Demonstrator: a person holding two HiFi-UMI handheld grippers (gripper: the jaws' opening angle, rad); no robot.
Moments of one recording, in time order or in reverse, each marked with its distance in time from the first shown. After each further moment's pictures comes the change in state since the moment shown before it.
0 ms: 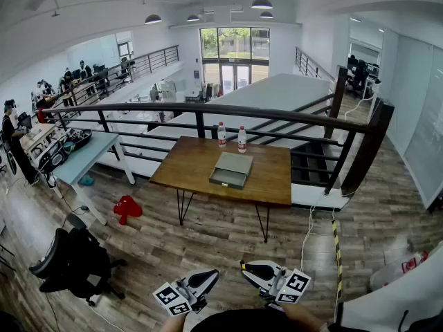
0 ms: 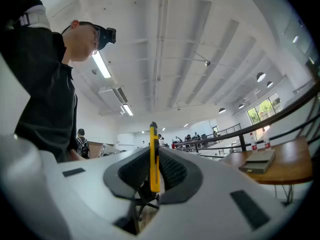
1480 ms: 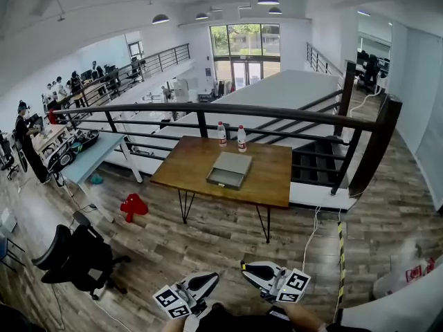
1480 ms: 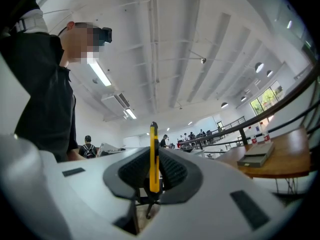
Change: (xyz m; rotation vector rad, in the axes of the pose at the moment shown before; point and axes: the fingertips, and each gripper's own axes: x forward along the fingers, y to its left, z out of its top) left arm 0.078 -0.036 -0.020 0.004 0.033 0.063; right arm -0.075 -0.053 0.014 0.073 -0.014 0.064
